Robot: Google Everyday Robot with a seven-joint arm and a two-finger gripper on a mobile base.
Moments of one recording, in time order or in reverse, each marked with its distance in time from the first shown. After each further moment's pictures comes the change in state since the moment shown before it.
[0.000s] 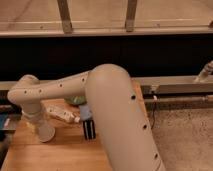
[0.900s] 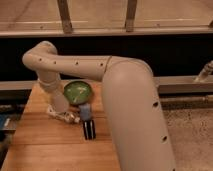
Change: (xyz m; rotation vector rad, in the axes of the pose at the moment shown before) arm 0.031 -0.143 -0.119 0.107 -0.033 0.143
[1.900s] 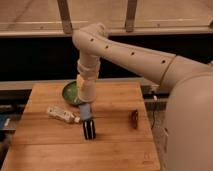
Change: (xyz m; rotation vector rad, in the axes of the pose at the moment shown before) arm 0.136 -0.077 -0.082 -0.003 -0.102 0.257
